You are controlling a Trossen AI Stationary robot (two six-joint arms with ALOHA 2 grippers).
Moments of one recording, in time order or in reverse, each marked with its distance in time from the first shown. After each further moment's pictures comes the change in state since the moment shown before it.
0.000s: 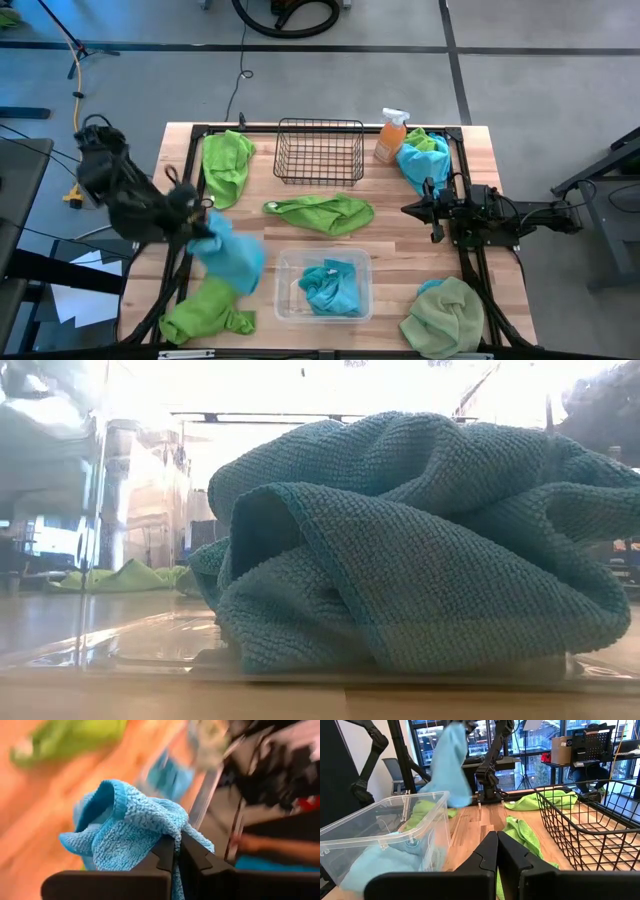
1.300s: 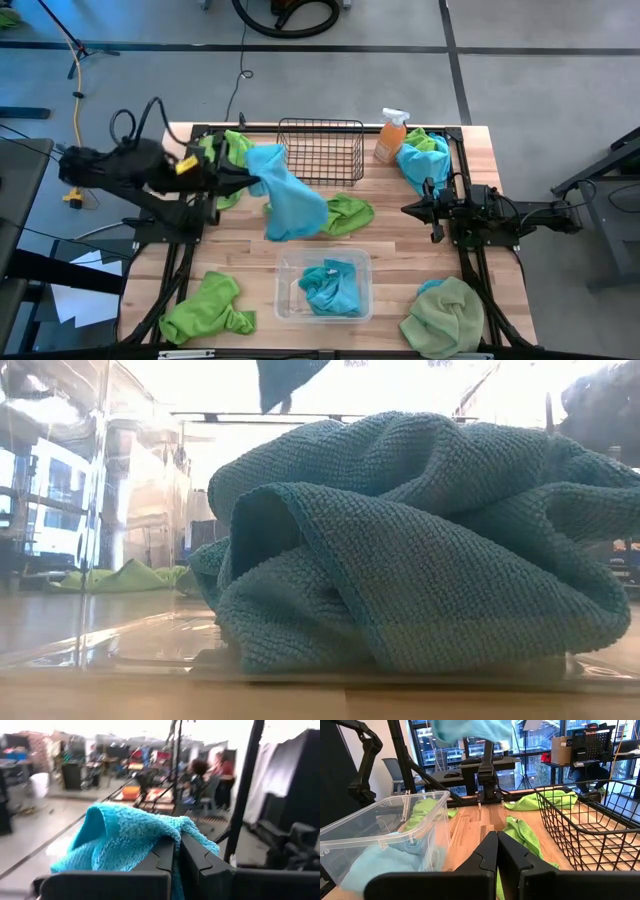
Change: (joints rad) left arm 0.589 0.002 -0.150 1.040 0.188 1.396; right arm 0.000 0.000 0.000 0.000 0.000 0.000
